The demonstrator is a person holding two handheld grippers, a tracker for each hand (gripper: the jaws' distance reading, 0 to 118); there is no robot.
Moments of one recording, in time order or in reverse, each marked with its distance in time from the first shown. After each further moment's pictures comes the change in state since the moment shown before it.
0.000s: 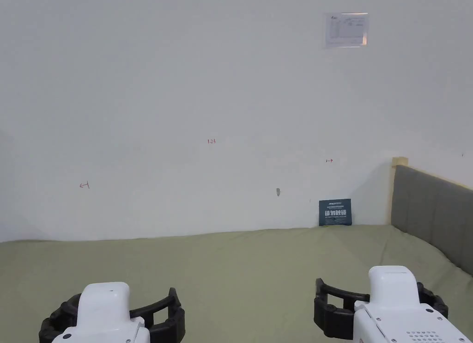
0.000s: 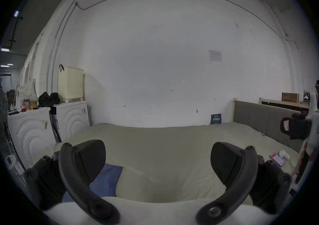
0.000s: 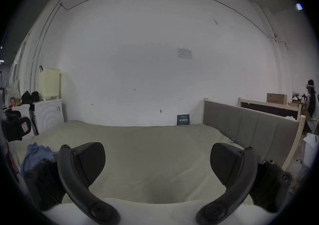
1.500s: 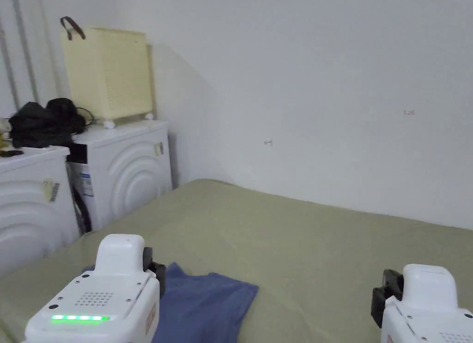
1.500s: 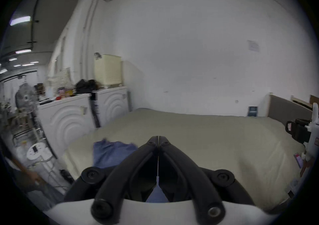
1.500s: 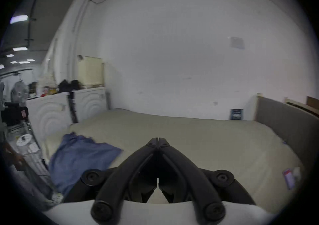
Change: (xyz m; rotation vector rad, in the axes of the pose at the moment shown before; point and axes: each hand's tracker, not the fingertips) left arm -0.193 -0.005 0.084 -0.154 0.492 0.049; right arm -0.199 -0.022 -0.049 -0.100 0.478 0.018
